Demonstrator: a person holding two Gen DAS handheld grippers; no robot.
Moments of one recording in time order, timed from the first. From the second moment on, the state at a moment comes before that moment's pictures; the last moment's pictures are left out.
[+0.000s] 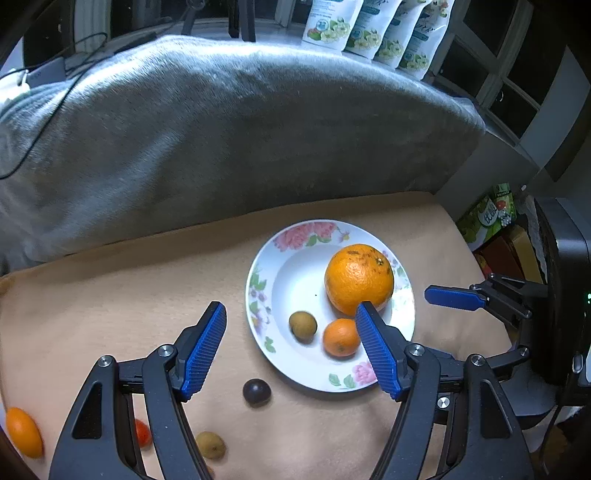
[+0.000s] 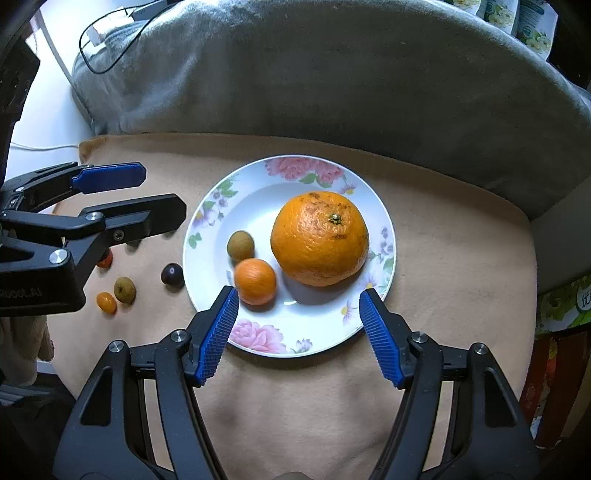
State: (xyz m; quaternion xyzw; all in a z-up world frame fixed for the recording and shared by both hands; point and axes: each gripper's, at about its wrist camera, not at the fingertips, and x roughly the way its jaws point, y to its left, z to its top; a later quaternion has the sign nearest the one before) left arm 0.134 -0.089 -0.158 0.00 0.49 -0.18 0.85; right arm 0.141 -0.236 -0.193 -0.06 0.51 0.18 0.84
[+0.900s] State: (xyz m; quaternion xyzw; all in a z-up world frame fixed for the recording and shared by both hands) left arm 0.097 -0.012 -0.132 -0.05 0.45 -0.10 0.89; right arm 0.140 -0.181 -0.176 -0.07 0.50 0.23 0.83
